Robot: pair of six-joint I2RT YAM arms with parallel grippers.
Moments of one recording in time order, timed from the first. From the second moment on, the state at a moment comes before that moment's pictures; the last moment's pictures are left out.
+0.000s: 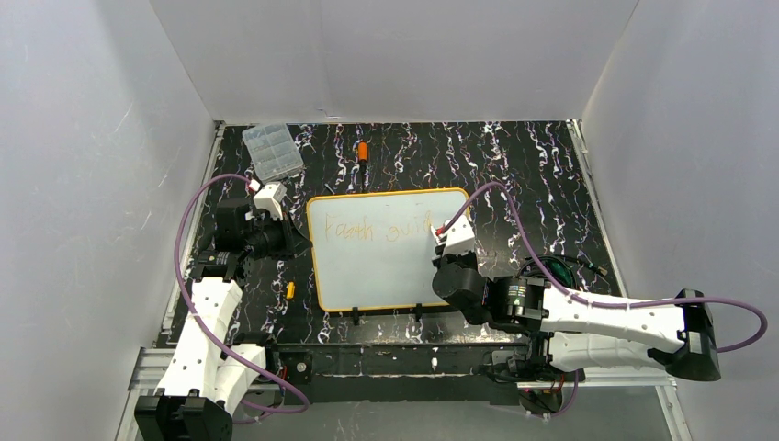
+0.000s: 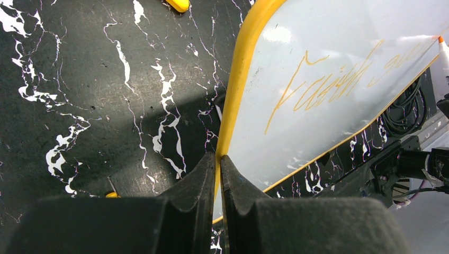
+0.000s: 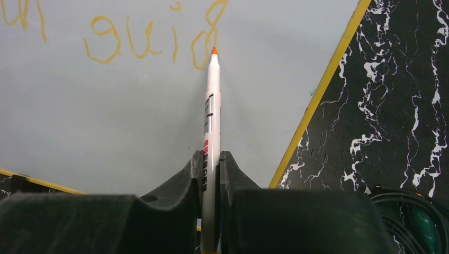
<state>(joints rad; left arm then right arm) -0.03 0.85 0.75 -0.61 0.54 -0.16 1.35 0.99 0.78 -0.45 0.93 0.46</state>
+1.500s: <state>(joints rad) -0.03 0.93 0.75 -0.59 0.61 -0.18 1.41 0.94 0.78 -0.53 1.00 0.47</state>
